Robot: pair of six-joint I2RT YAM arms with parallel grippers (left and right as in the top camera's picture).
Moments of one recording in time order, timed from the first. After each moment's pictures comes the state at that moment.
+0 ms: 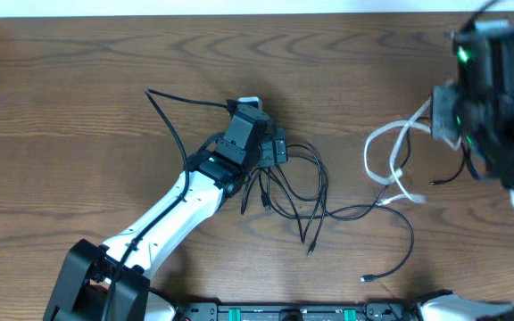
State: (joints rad) left arm -0.54 1.53 0.94 -0.27 -0.07 -0.54; right arm 0.31 1.46 2.05 -1.49 0.47 0.19
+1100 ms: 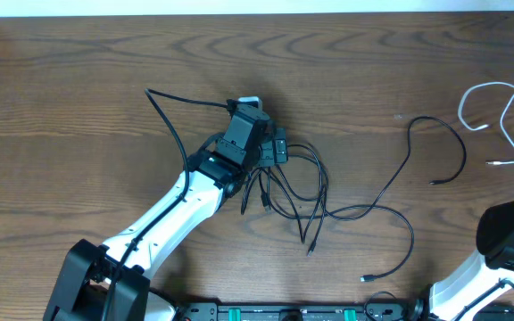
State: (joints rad) left arm -0.54 1.53 0.94 -0.27 -0.07 -0.54; right arm -0.26 1.91 2.04 -1.04 0.65 0.30
